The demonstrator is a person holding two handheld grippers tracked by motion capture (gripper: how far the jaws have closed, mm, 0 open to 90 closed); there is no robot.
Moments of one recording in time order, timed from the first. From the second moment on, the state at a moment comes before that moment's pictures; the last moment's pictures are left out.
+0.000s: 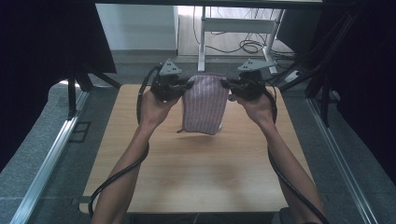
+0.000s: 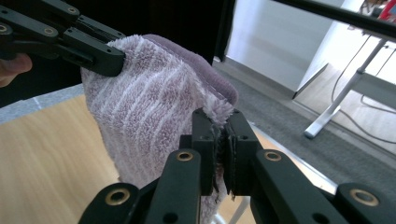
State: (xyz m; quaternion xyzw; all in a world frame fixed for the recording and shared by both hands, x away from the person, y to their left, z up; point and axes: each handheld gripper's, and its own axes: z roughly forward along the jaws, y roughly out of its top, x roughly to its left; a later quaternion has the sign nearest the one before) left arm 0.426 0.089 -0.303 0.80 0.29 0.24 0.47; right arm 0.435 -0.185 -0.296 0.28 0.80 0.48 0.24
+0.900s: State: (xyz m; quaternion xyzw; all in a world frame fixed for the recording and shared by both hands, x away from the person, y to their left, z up) left arm 0.485 0.094 -0.270 0.78 0.34 0.25 0.46; right arm 0.490 -0.168 -0.260 0.30 0.77 0.49 0.27
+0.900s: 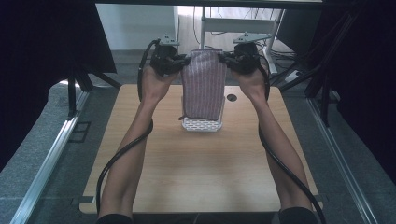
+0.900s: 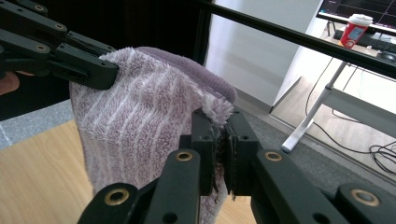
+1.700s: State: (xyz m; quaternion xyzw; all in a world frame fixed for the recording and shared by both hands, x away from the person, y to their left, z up) left arm 0.541 0.079 -0.300 0.77 0.37 0.28 0.43; right arm 0.547 -0.162 -0.293 0.36 0.77 0.46 0.27
